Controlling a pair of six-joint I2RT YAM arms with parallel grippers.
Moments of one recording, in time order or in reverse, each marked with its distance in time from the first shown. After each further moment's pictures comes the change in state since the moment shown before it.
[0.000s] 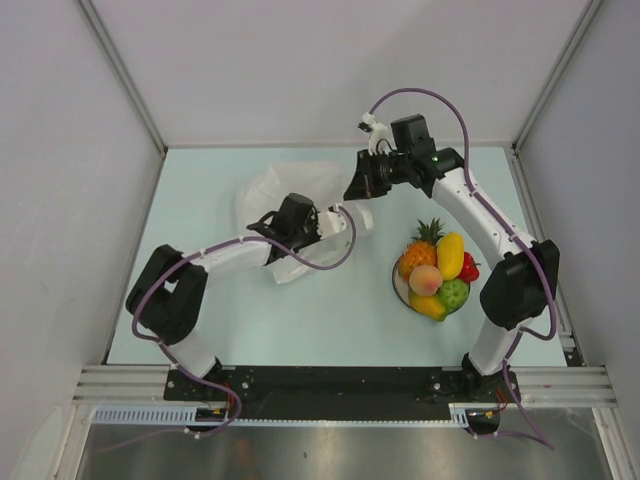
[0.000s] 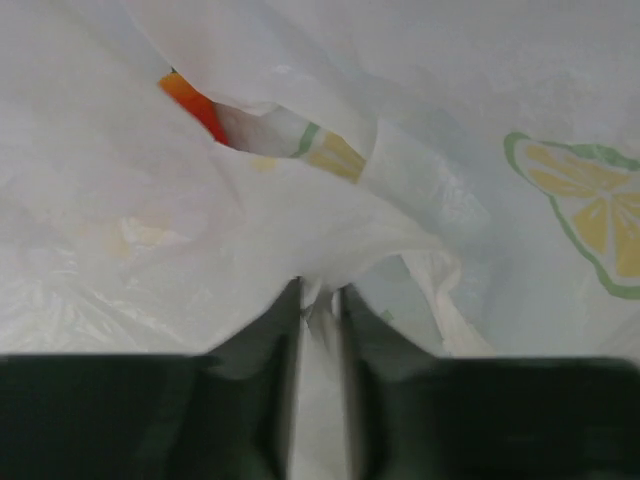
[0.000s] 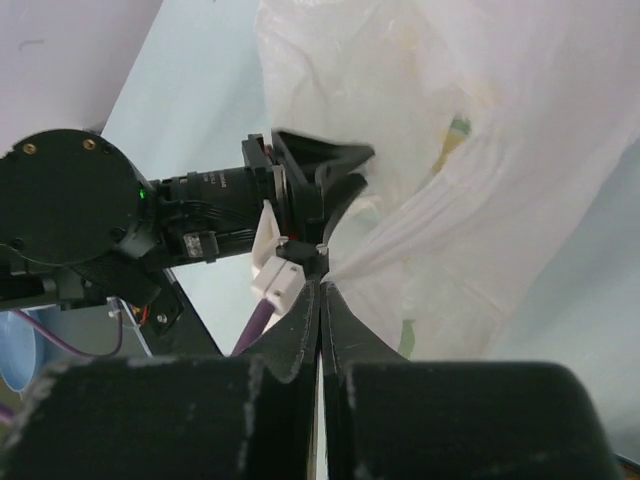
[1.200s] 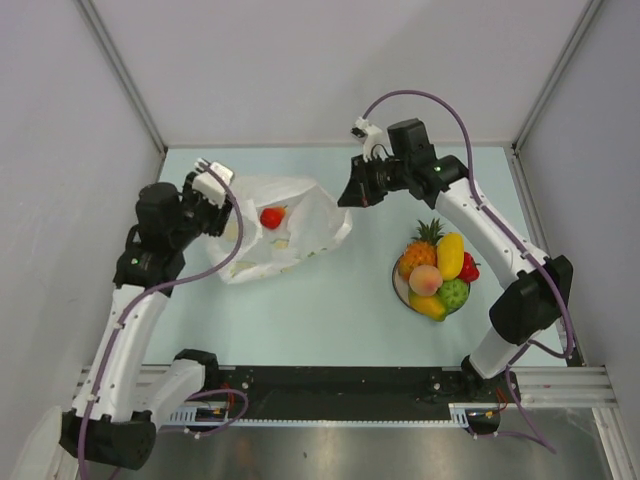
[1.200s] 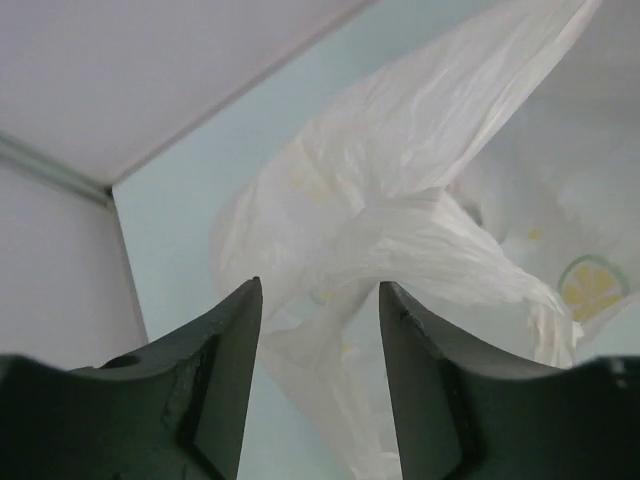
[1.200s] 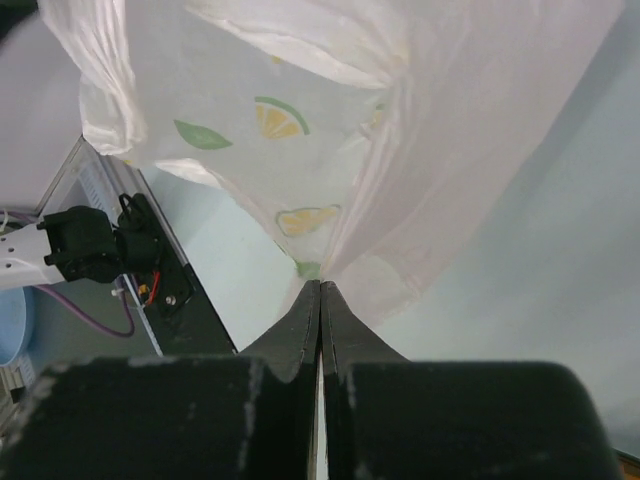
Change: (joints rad) left arm 0.465 -0.739 -0.011 -0.344 0.192 -0.231; right arm 0.052 -0.103 -0.048 0.006 0.016 -0.021
